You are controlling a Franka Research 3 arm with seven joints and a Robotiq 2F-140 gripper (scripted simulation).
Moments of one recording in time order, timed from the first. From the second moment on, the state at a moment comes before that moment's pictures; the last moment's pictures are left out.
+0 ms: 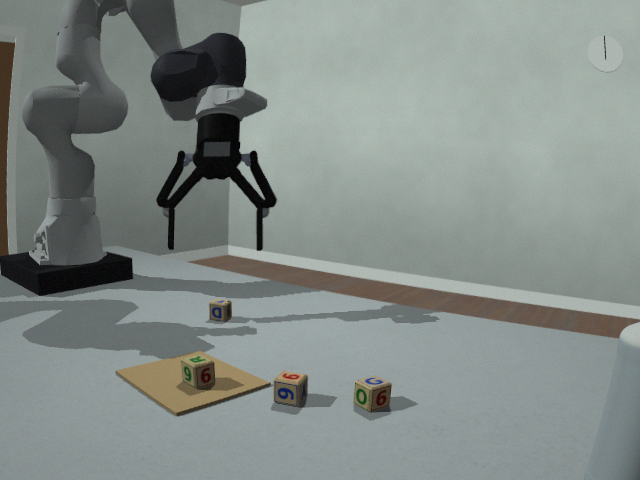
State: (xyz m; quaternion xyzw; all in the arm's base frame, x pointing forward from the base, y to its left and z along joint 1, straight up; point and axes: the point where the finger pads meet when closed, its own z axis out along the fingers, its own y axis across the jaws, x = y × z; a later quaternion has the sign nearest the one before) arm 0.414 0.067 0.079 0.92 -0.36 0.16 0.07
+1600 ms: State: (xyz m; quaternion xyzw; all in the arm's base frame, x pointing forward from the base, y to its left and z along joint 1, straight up) arm 0.762 -0.037 0.088 0.90 -0.39 0.18 0.04
